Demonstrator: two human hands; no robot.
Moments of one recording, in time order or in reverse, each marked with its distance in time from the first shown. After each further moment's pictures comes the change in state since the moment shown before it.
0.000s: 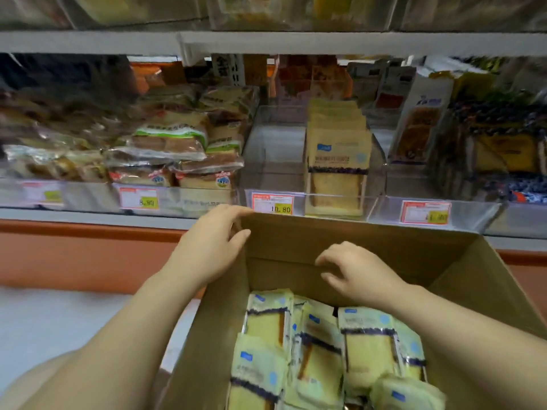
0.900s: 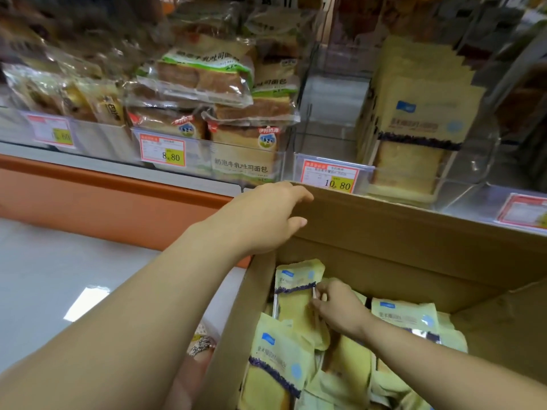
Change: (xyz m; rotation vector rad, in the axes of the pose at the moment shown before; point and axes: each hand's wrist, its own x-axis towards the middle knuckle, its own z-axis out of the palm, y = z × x) left_hand 0.035 -0.024 0.017 0.069 -0.286 0.067; right_hand 0.047 -0.033 0.144 0.436 -0.331 0.347
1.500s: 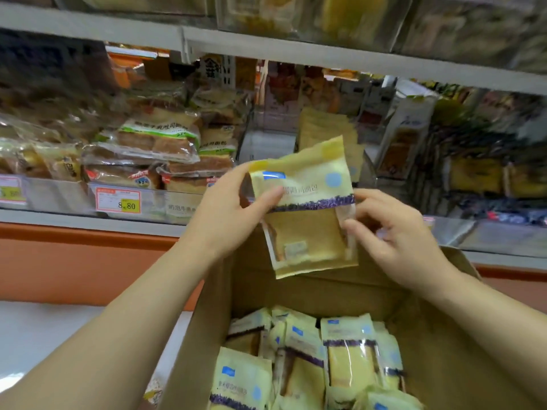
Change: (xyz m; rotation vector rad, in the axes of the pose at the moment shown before) left_hand -0.009 0.041 -0.029 -0.509 0.517 0.128; right_hand -0.129 -0.035 -0.184 -0.126 0.814 -0.673
